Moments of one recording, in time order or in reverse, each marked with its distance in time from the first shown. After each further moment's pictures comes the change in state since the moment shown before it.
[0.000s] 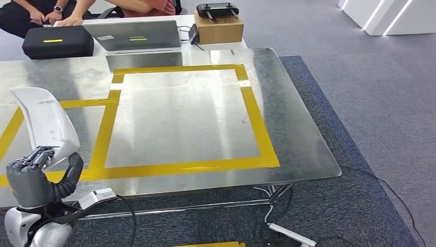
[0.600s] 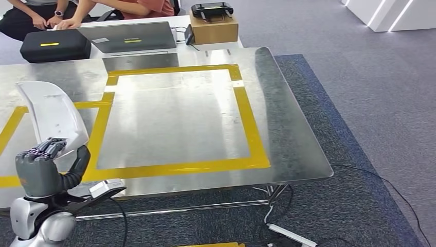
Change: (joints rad) left arm -0.082 0.033 -0.030 0.073 -0.060 0.000 0.066; right arm -0.001 -0.002 0.004 0.000 0.017 0.038 -0.004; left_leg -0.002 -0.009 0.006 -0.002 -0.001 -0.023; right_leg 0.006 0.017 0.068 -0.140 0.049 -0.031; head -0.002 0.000
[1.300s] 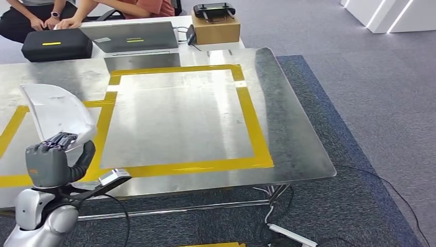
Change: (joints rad) left arm -0.069 0.028 -0.021 0.109 -0.123 -0.011 0.119; right arm 0.000 -0.001 0.014 0.000 0.012 0.006 0.008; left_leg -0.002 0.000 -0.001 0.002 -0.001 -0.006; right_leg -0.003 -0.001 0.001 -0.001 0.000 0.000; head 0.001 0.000
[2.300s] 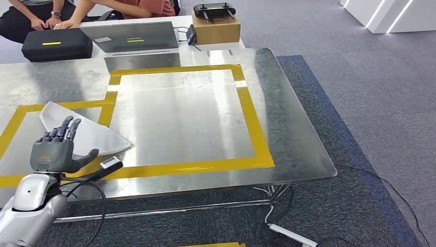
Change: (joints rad) left arm -0.198 0.095 -0.023 0.426 -0.273 -0.074 0.267; right arm -0.002 -0.008 0.031 -0.002 0.029 0.026 0.020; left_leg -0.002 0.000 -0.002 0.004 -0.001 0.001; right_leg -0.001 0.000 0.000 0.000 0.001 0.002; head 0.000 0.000
